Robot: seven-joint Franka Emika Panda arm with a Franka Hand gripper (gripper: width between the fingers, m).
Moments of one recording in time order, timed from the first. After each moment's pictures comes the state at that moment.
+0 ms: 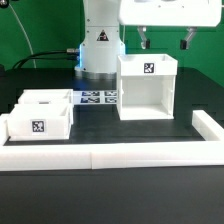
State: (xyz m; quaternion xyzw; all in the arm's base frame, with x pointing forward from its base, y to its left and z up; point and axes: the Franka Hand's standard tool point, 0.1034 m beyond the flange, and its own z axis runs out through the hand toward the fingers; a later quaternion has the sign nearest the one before) arm 0.413 0.115 0.129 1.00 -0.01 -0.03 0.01
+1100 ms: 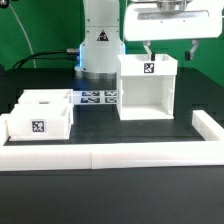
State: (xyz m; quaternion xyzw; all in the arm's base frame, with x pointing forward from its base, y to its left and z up) arm 0.395 0.125 0.104 1.00 -0.05 -0.01 -0.02
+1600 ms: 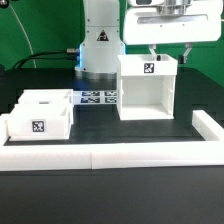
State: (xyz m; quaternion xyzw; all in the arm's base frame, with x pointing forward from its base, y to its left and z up) arm 0.393 0.125 0.099 1.00 -0.04 -0.01 -0.02
